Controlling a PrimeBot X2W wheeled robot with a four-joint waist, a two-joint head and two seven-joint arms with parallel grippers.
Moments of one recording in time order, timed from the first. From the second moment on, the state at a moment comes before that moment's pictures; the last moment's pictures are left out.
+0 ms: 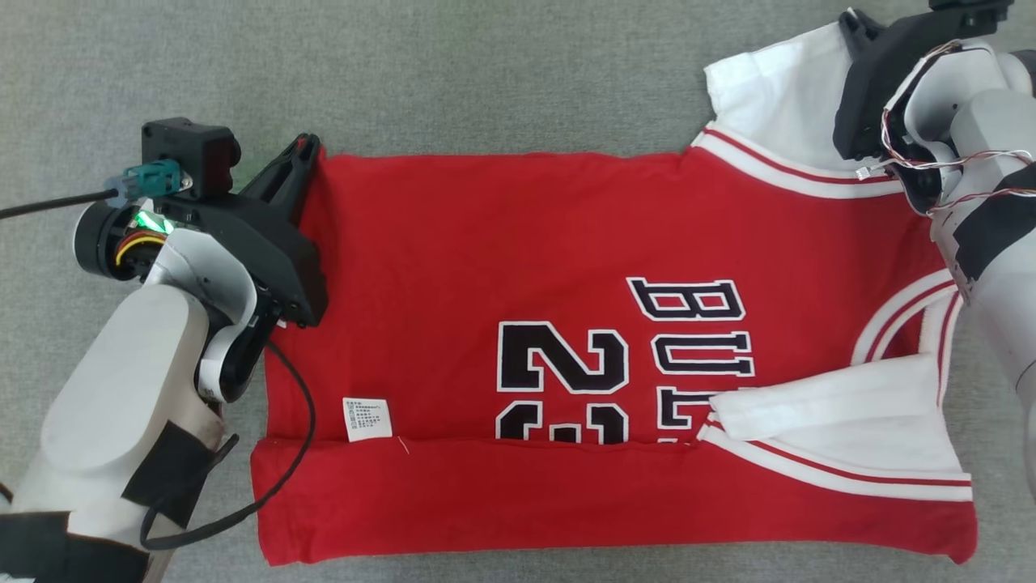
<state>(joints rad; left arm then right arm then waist) -0.86 0.34 -0.47 0.49 -0.61 -0.09 0.14 -1.37 -0.39 0.72 1.26 0.67 0.13 0.09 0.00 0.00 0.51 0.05</state>
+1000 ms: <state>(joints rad) -0.63 0.42 -0.42 0.47 -0.68 -0.04 0.06 -0.80 -0.60 0.72 0.65 0.89 0.13 -0.26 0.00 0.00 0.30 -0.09</state>
